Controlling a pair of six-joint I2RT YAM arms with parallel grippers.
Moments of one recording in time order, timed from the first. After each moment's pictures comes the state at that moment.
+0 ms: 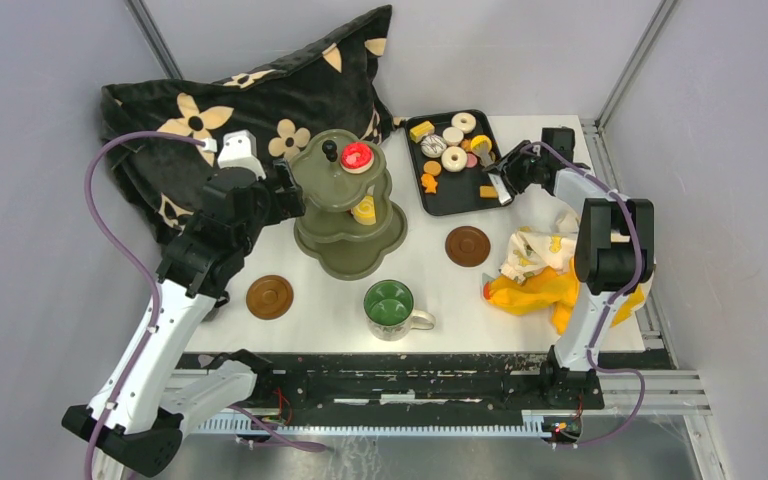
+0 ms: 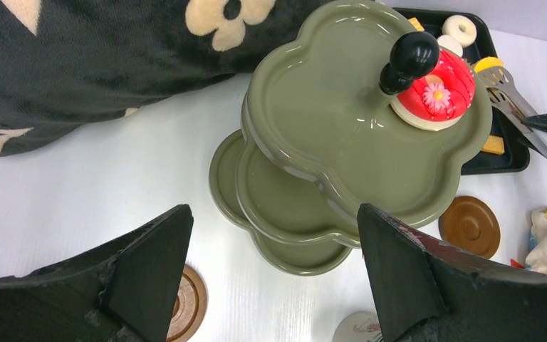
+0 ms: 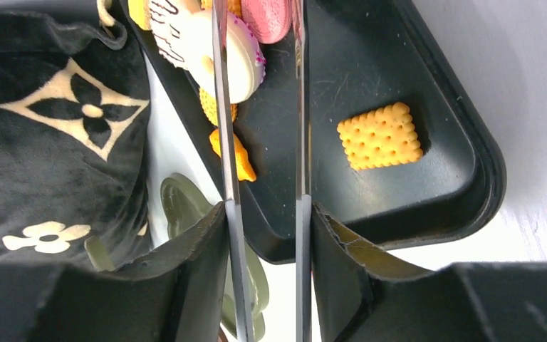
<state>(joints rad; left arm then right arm) -0.43 0.95 1.23 -0.69 -0.38 -0.38 -0.03 1.96 1.37 -0.17 -0.41 0.88</state>
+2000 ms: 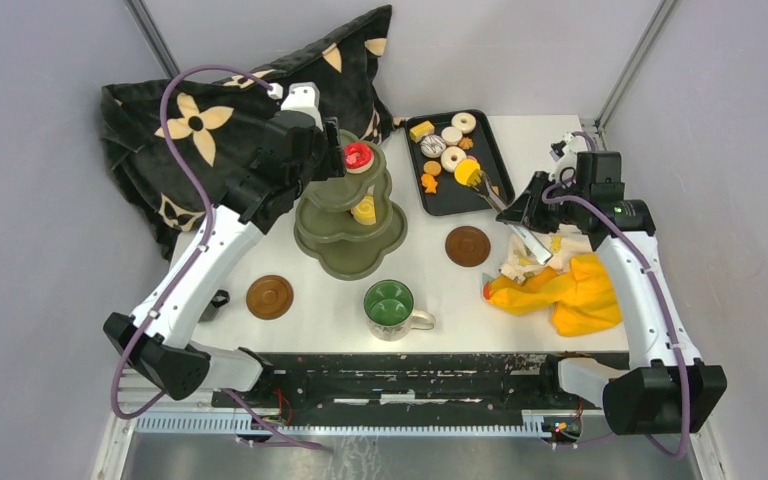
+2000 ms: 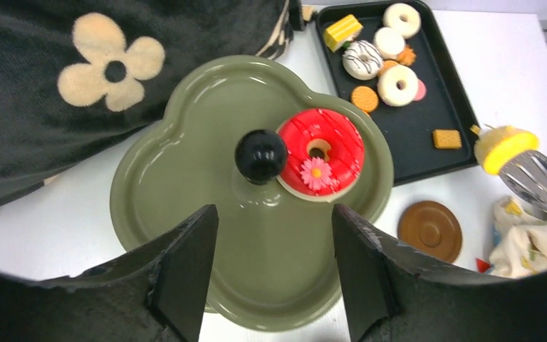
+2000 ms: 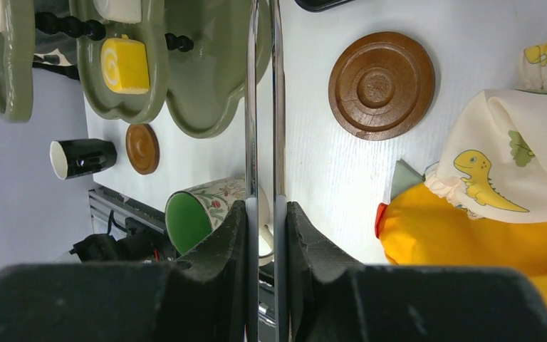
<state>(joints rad) -0.54 1.34 1.54 -0.64 -0.34 -0.33 0.02 1.17 1.18 -0.79 -0.53 0.42</state>
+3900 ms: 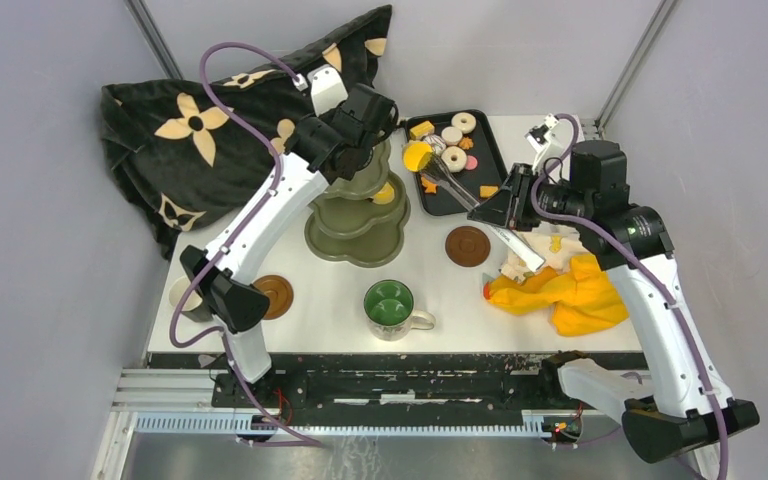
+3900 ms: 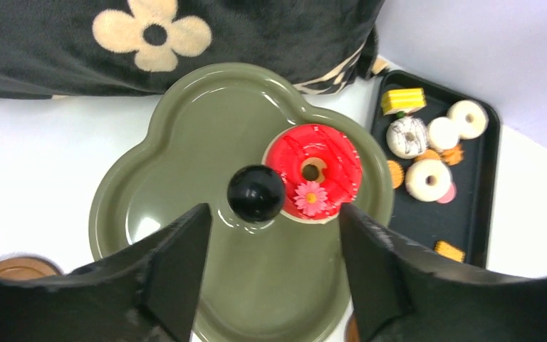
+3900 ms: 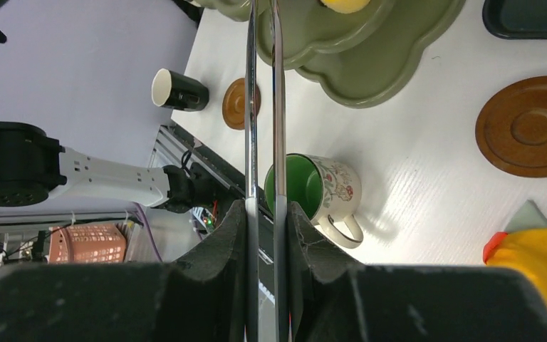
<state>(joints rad) -0.69 1.82 2.10 -1.07 -0.84 -0.88 0.23 1.07 1.36 -0.82 -0.63 0.50</state>
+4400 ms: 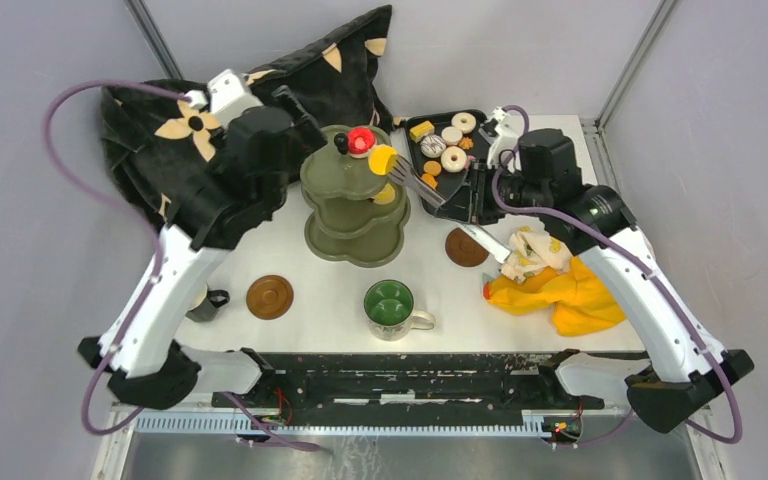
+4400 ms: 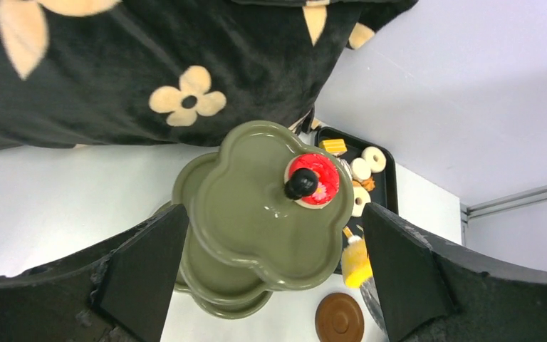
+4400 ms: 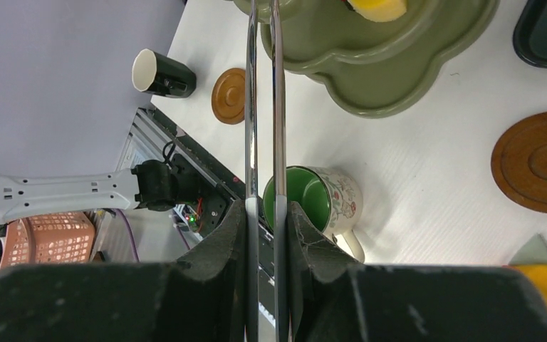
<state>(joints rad) -0.69 1.35 1.86 -0.90 -0.81 -0.76 0.49 1.19 1.47 -0.80 -0.42 0.50</state>
